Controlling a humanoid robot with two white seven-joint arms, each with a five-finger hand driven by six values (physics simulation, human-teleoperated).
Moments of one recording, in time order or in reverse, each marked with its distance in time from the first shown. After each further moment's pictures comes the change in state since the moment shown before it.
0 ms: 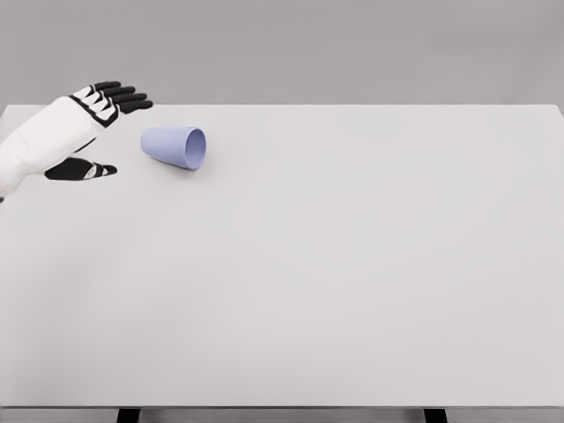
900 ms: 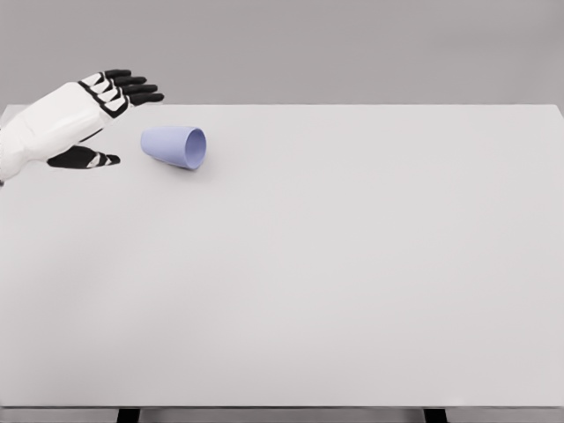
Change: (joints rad) left arm -0.115 0.054 -0.118 -0.015 0.023 0.000 0.003; right arm 0.000 0.000 0.001 0.000 -0.001 0.001 -0.001
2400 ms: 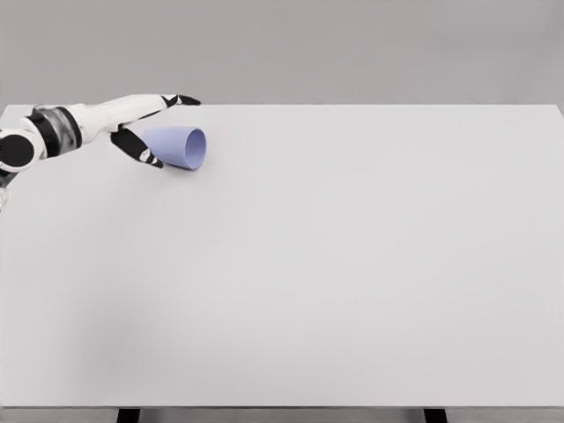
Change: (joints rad) left arm -0.442 -0.230 -0.479 0.462 0.394 0.329 -0.357; right arm 0.000 0.000 0.000 0.000 0.000 0.000 0.000
